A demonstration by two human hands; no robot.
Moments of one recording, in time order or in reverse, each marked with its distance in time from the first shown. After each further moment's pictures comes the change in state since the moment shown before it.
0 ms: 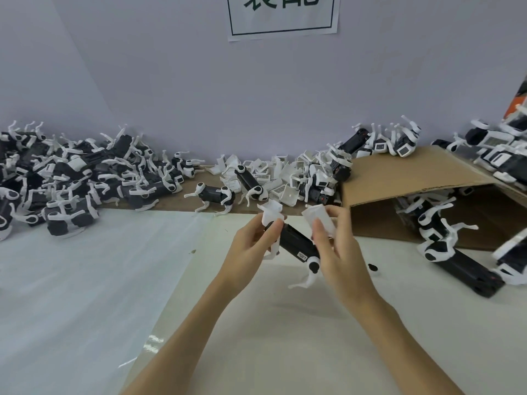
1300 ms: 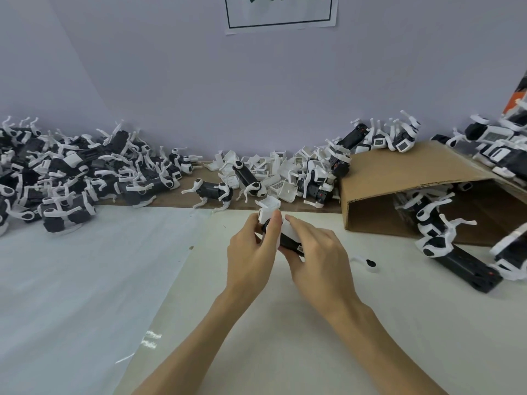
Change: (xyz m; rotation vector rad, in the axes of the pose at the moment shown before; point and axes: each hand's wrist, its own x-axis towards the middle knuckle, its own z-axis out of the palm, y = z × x) left_hand -0.002 -0.008 0.025 0.242 0.396 -0.074; right_hand -0.014 -0.012 0.024 -0.646 0.008 -0.238
